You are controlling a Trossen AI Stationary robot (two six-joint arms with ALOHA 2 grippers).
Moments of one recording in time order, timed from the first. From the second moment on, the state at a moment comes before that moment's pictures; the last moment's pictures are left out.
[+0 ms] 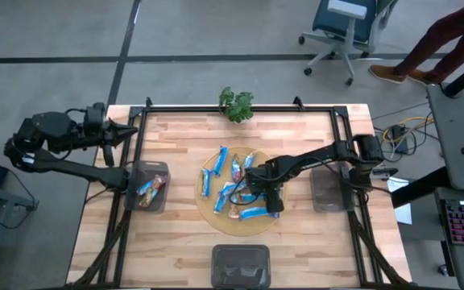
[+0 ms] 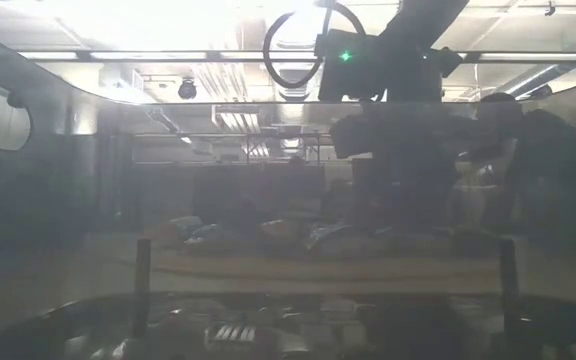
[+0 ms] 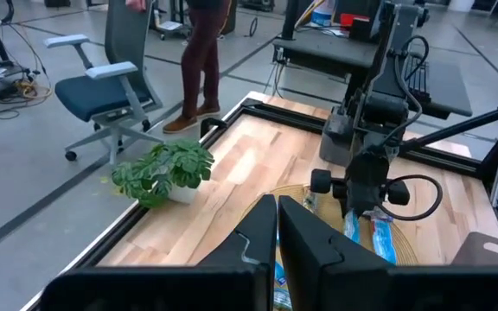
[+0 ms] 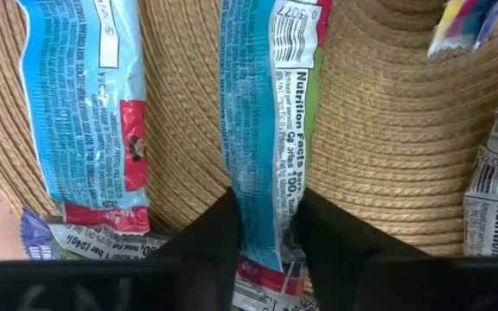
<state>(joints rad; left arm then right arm) -0.10 0.59 1.22 -1.00 -0.45 -0.24 0.04 1.87 1.15 -0.69 -0.13 -0.07</state>
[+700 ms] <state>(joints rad) -0.10 0.58 1.22 -1.01 -0.45 -0.24 0.04 1.86 1.46 -0.92 -0.14 -0.09</state>
